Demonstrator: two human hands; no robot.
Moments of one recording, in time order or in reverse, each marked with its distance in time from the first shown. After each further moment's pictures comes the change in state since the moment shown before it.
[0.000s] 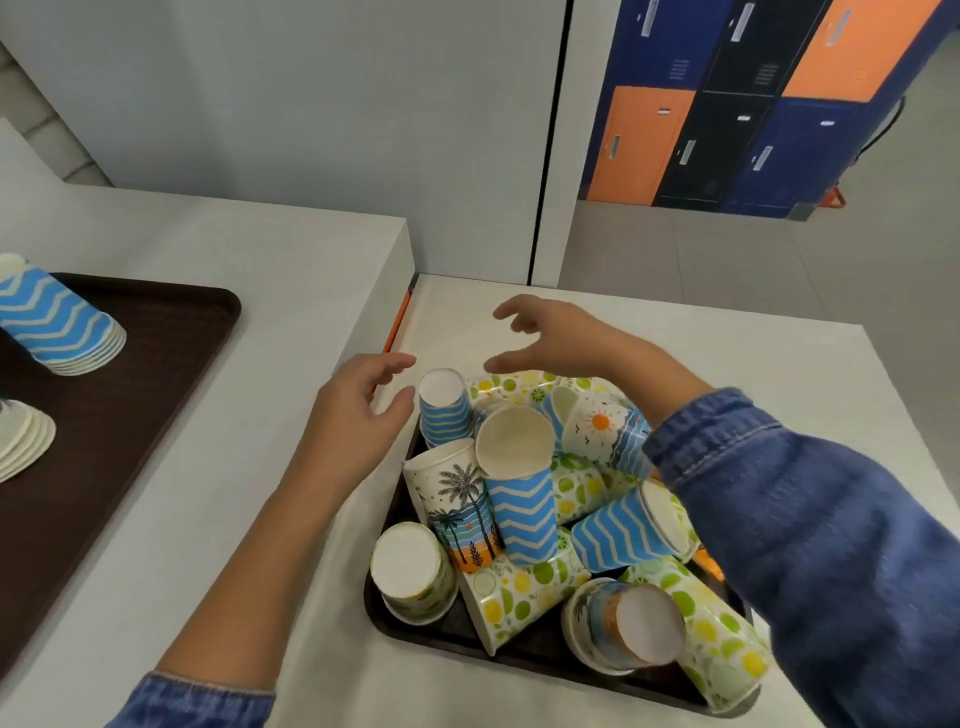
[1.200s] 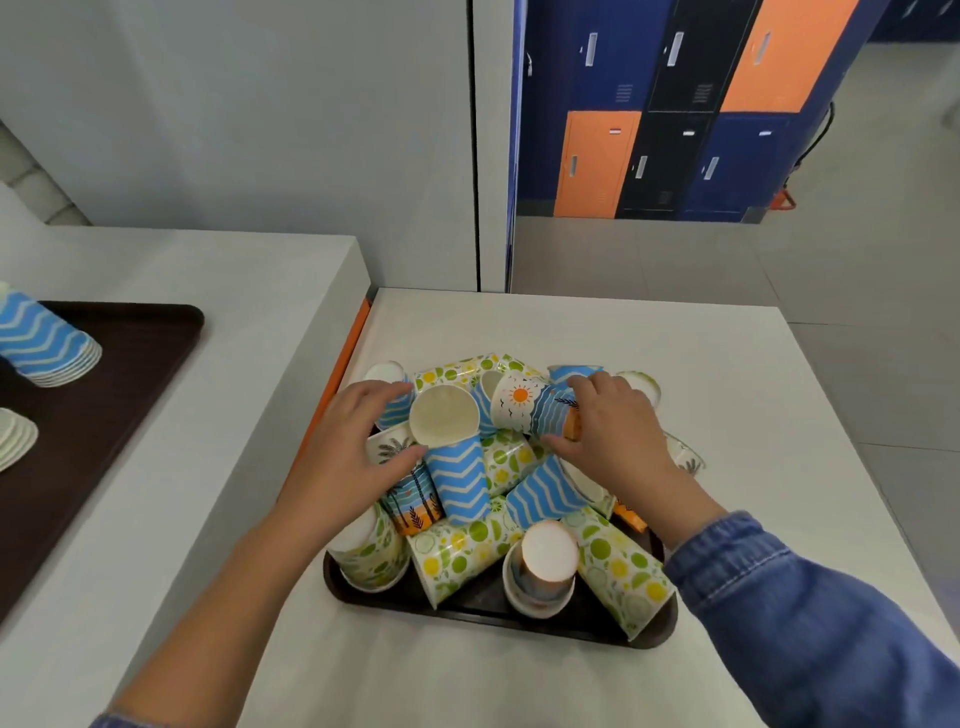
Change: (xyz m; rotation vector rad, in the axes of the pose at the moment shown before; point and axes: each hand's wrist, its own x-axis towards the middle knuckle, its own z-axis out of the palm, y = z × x) left_hand -0.070 0.043 0.024 0.237 -0.142 0.258; right_hand -0.145 0.090 0.038 -0.504 0.377 0.150
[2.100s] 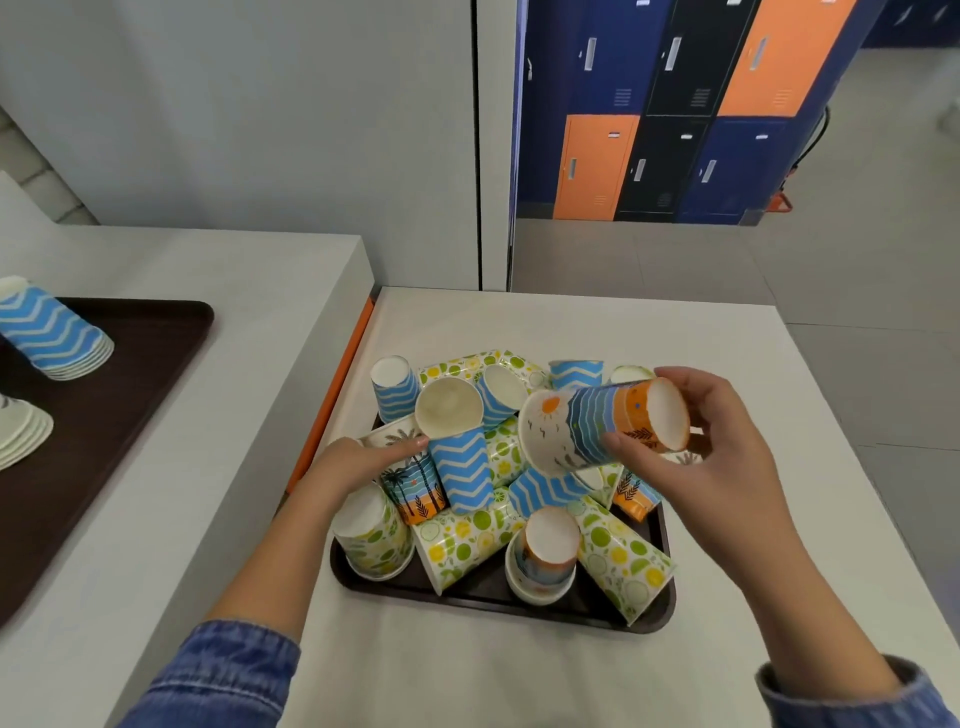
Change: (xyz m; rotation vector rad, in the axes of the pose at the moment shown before) left_hand 0.011 -0.021 0.020 -0.254 -0.310 -0.937; right_hand -0.097 -0.005 -0.082 1.054 0.317 0.250
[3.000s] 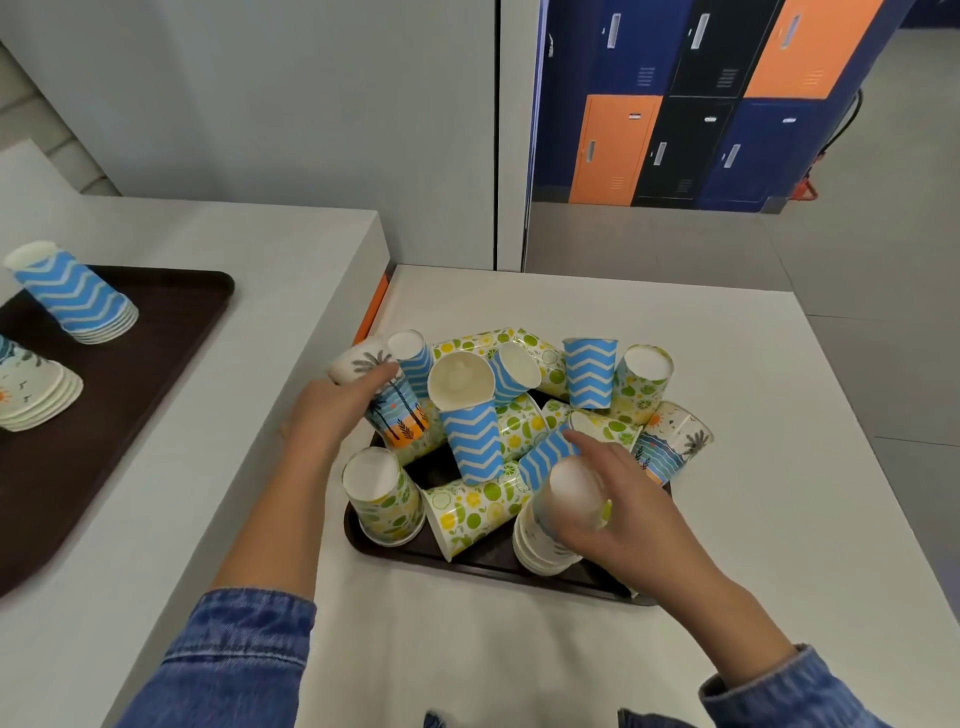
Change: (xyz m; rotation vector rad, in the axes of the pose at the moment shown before) left_hand -0.006 -0.003 -0.031 -0.248 0.277 0.104; right_hand -0.035 0.059 0.044 -0.381 -0.422 -0.168
